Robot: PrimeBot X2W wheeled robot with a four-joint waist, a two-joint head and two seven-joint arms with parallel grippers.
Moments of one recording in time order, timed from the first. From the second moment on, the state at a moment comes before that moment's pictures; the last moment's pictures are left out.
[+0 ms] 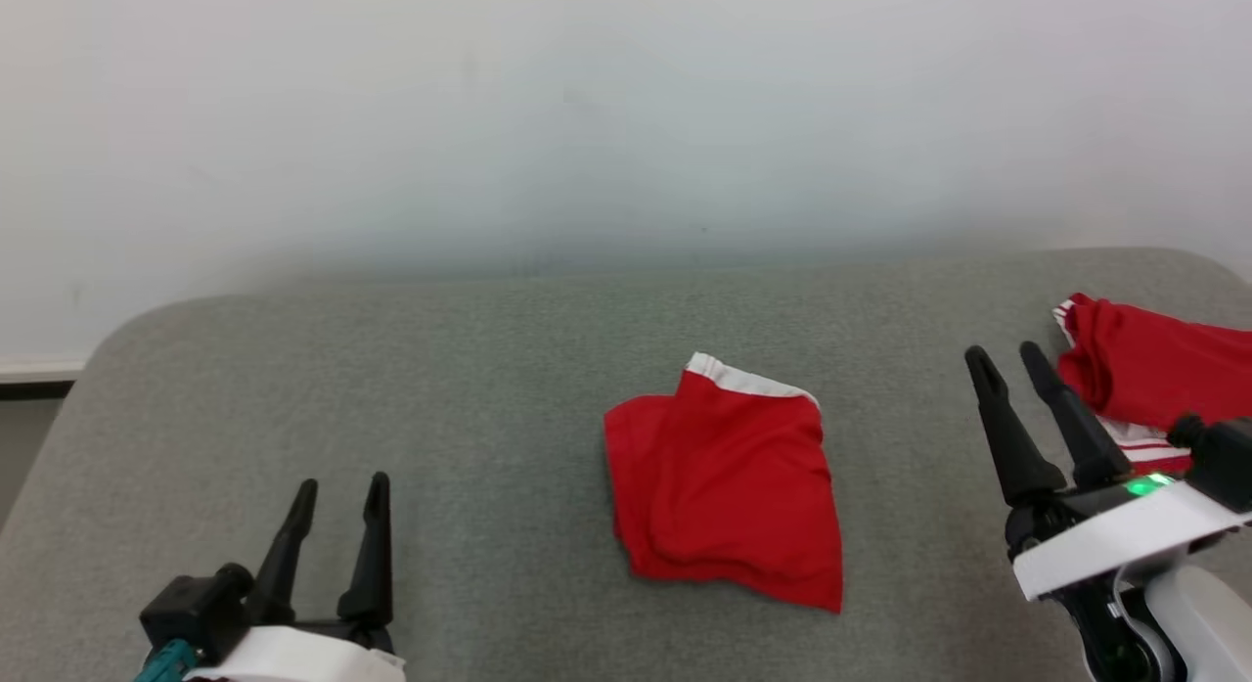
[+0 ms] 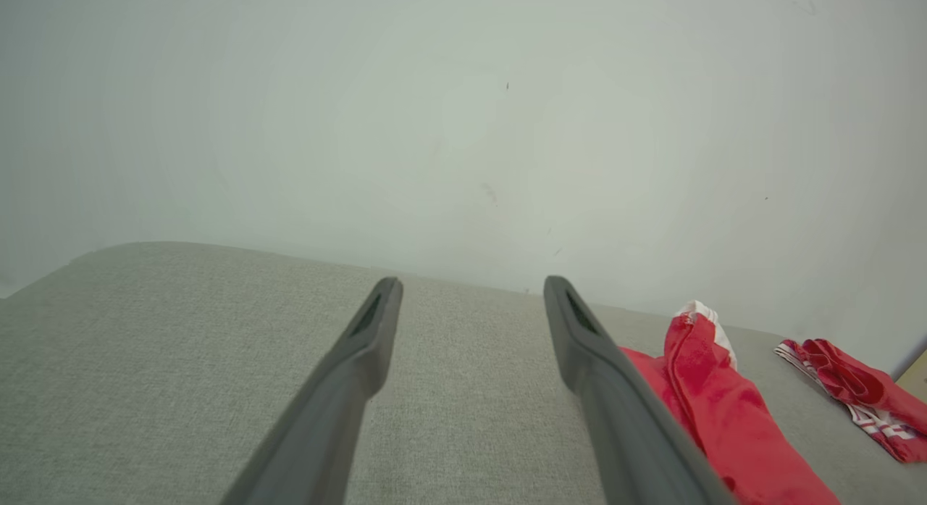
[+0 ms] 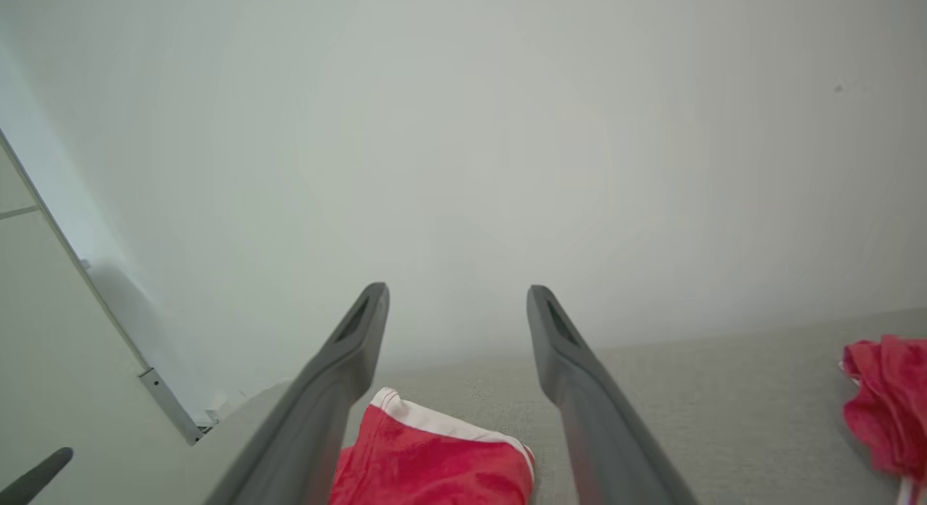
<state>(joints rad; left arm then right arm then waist) -0.10 0.11 -0.05 0.22 -0.35 -0.11 -0.26 -0.41 -0.38 0.51 0.26 1.00 0.13 -0.24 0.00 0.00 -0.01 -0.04</state>
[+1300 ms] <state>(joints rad) -0.10 0.05 -0.01 0.19 -0.25 -0.13 -0.26 -0.43 -0.11 0.26 0.65 0.50 0.13 -0.21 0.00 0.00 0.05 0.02</state>
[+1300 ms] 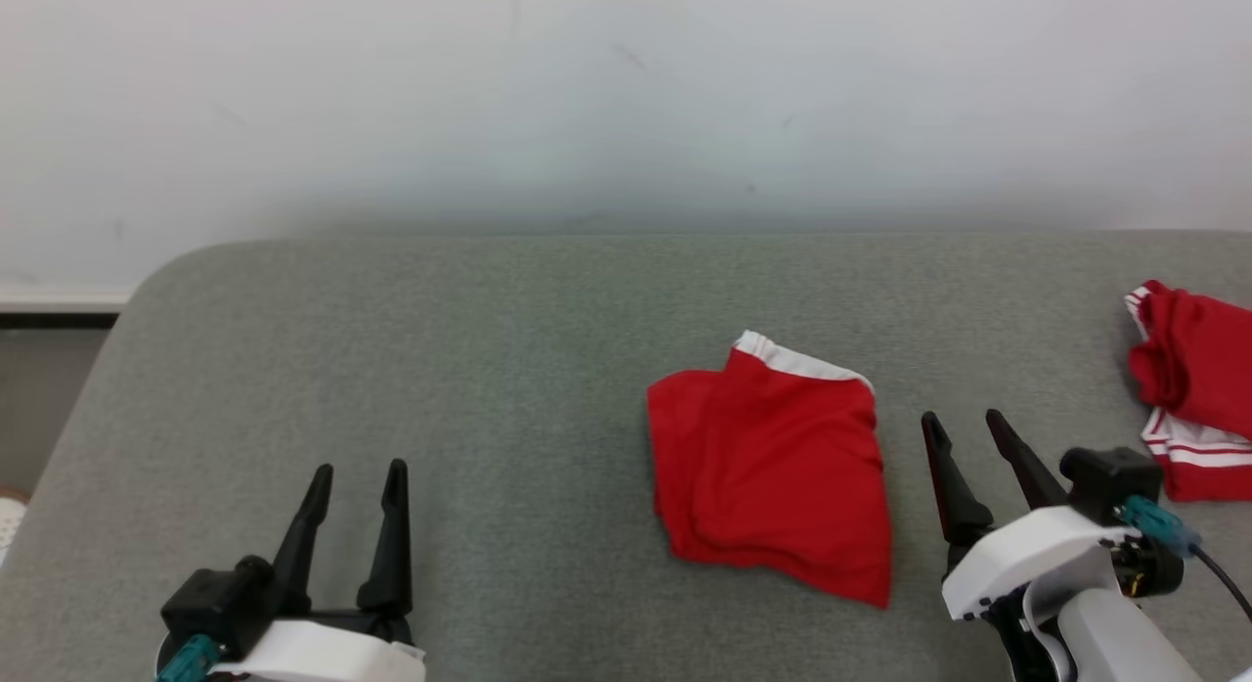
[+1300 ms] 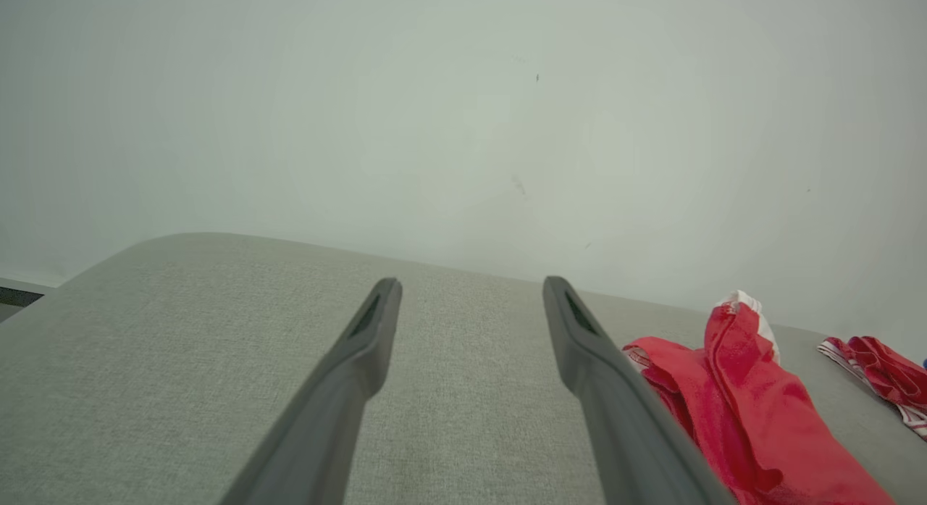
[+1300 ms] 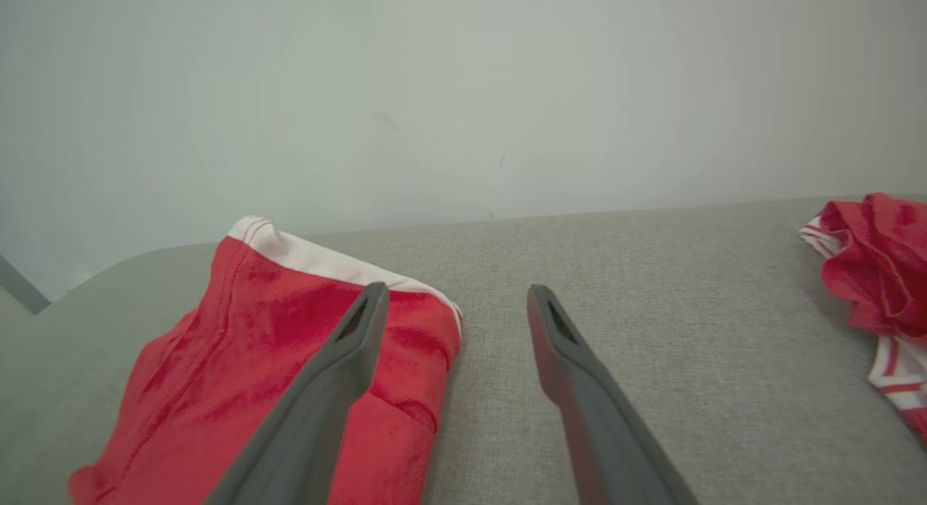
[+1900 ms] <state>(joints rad) -0.12 0.05 -0.02 0.19 -0.26 -0.13 -0.26 -0.63 -0.07 0.32 1.10 0.64 0.13 0.05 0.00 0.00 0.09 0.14</state>
